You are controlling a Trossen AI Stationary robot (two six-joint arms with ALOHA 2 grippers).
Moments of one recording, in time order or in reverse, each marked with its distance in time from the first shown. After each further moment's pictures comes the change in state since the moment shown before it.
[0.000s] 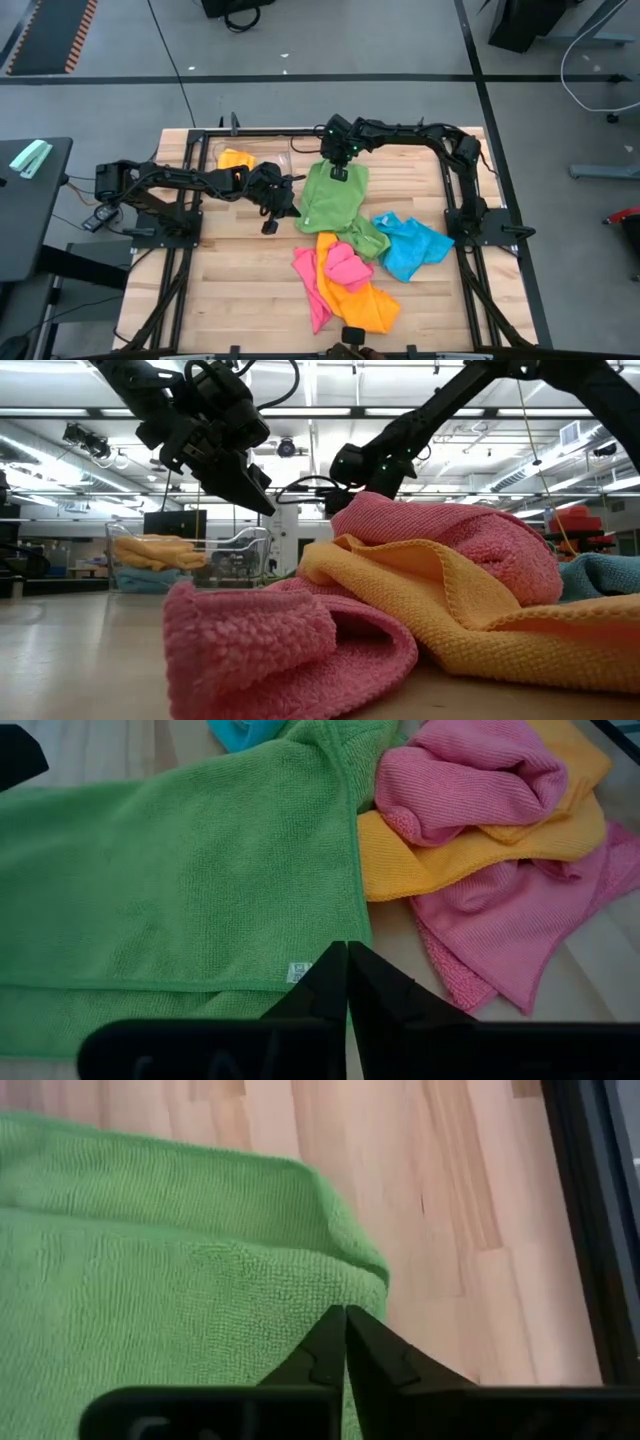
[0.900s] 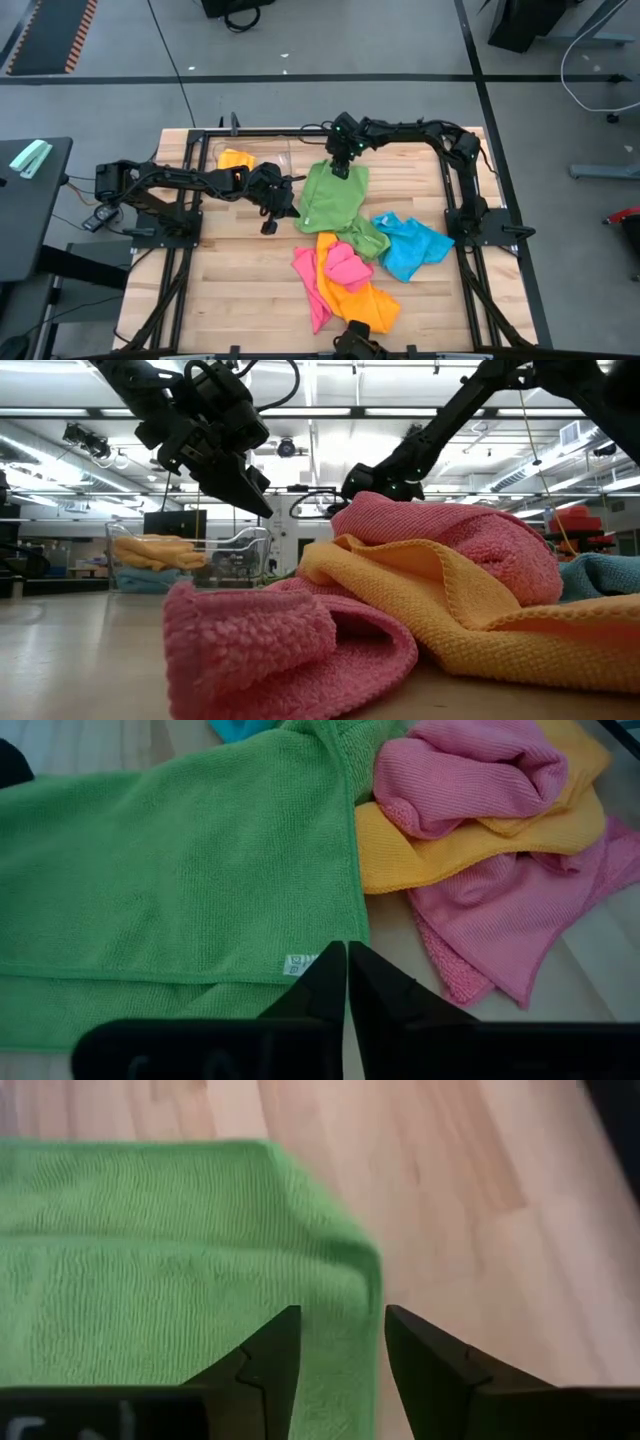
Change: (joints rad) left arm 0.000 0.000 0.000 -0.016 0.000 -0.001; right arm -0.076 0.024 -0.093 0.142 -0.151 0.097
